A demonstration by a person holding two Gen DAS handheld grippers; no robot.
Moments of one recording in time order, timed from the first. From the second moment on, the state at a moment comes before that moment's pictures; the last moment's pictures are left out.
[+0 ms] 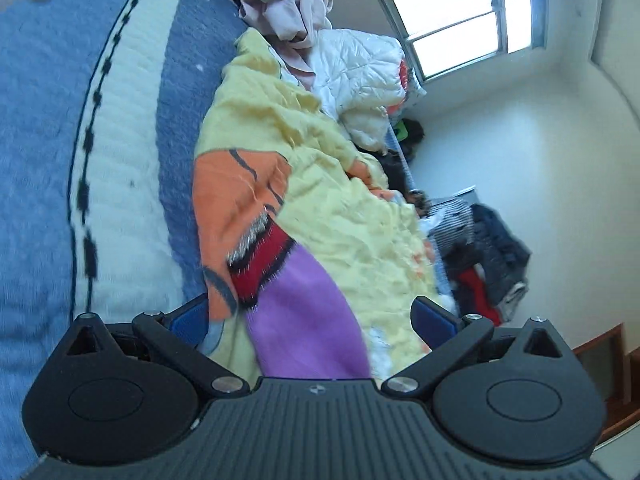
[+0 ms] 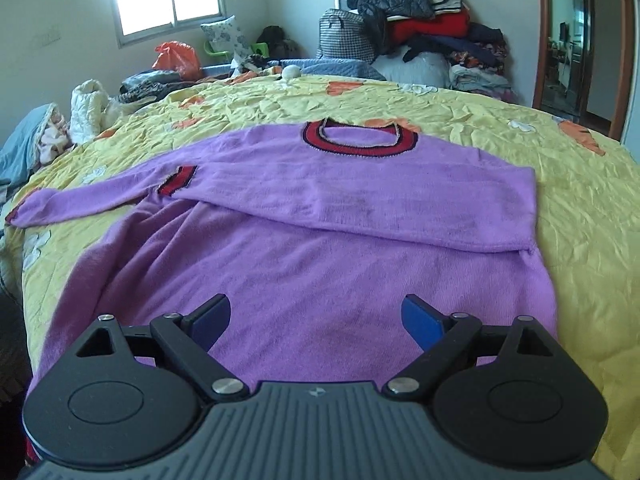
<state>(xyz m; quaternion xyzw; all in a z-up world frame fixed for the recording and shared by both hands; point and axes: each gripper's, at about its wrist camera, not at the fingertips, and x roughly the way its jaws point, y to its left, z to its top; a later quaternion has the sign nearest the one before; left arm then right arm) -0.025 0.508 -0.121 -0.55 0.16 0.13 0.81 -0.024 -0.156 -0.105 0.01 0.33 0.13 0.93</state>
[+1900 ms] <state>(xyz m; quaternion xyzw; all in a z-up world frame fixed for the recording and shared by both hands) 0.030 0.411 -0.006 -0.42 0.14 0.07 0.89 -0.020 -0.112 -0.140 -0.05 0.38 0.08 0.92</state>
